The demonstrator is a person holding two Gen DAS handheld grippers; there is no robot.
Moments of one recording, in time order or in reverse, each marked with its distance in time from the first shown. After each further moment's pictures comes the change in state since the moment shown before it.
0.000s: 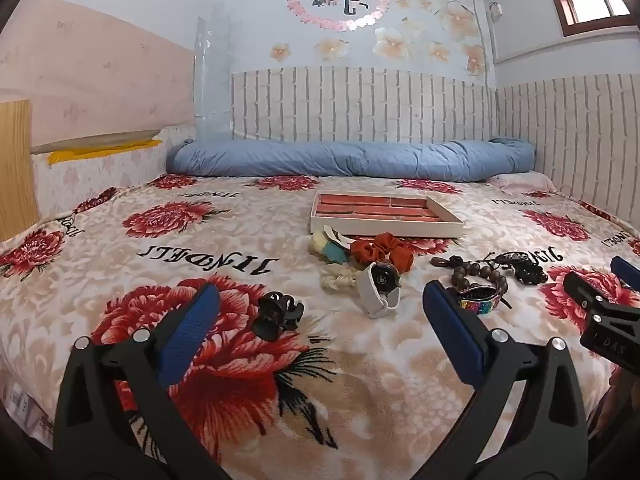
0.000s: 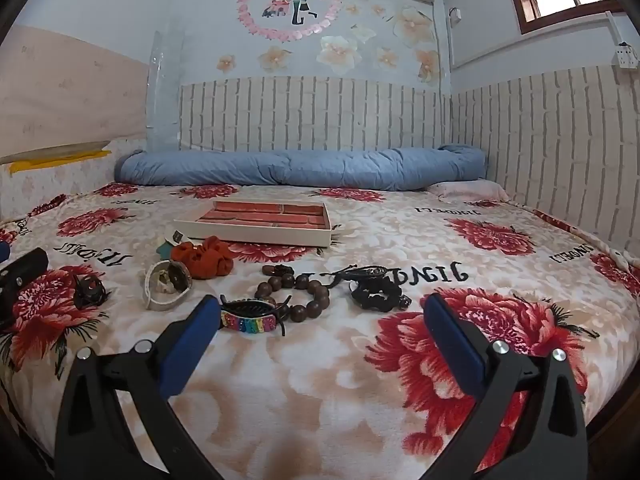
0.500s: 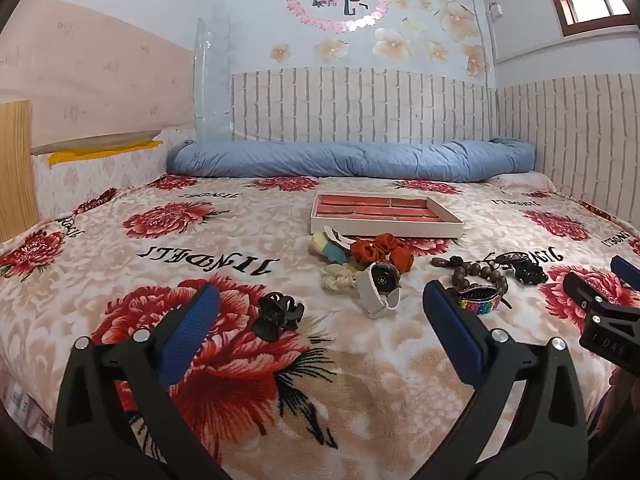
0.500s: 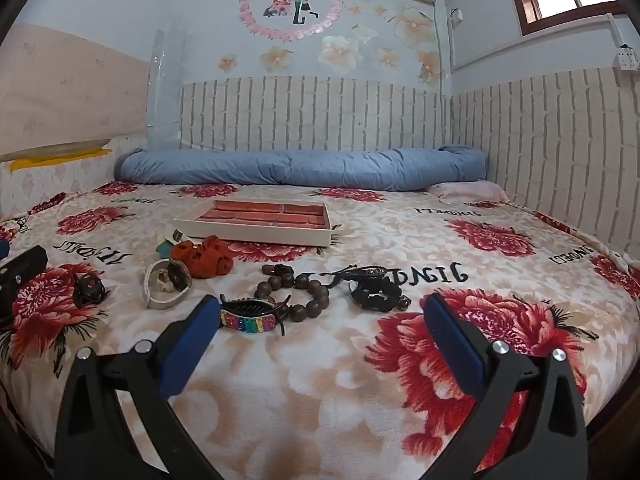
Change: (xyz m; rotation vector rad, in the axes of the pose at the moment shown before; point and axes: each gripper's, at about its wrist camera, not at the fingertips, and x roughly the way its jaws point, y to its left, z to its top) left arm -0.002 0.001 -0.001 0.014 -0.009 0.003; right arm -0.001 -0.001 0.001 0.002 0.003 0.001
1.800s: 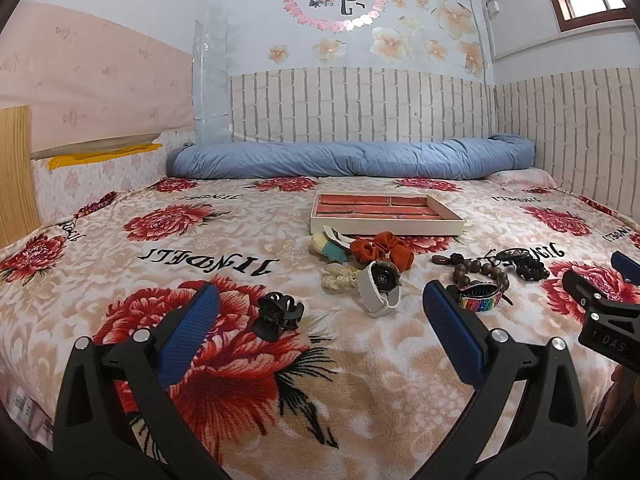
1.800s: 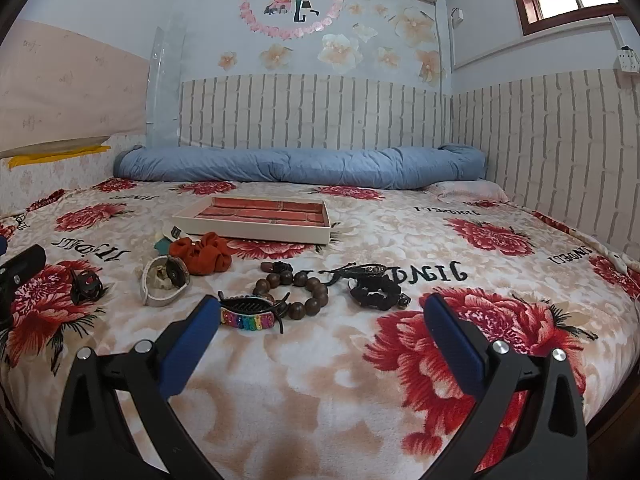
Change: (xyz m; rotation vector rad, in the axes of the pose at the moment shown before) left arm 0.001 -0.002 0.001 0.010 0.002 0.003; right arm 0.002 0.001 -0.005 -0.009 0.002 -0.011
